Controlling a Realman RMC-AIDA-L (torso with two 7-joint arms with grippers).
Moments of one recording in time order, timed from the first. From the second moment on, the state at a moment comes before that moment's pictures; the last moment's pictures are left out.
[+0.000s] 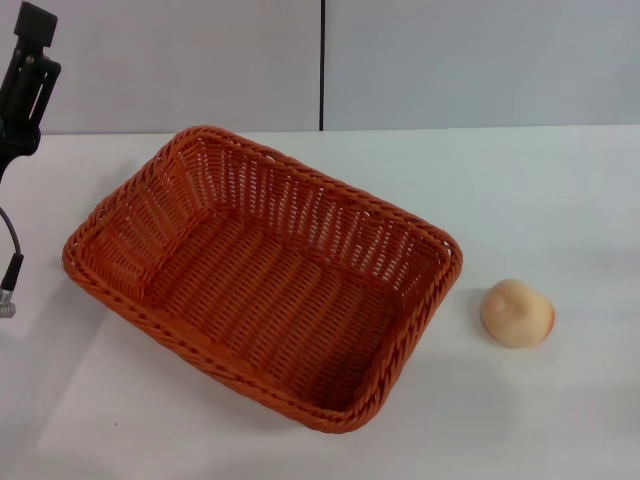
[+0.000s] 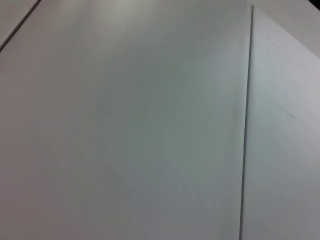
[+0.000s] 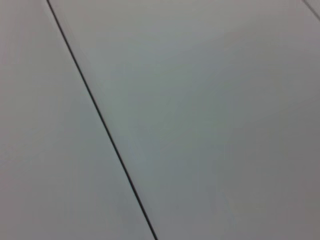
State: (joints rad) left arm -0.44 -2.08 0.56 -0.15 1.01 1.98 -0.50; right arm 0.29 2.08 0.04 0.06 -1.18 -1.62 0.60
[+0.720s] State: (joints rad) left arm -0.44 -2.08 0.57 -0.15 1.01 1.98 -0.50; right arm 0.31 2.08 0.05 0.06 -1.18 -1.60 0.60
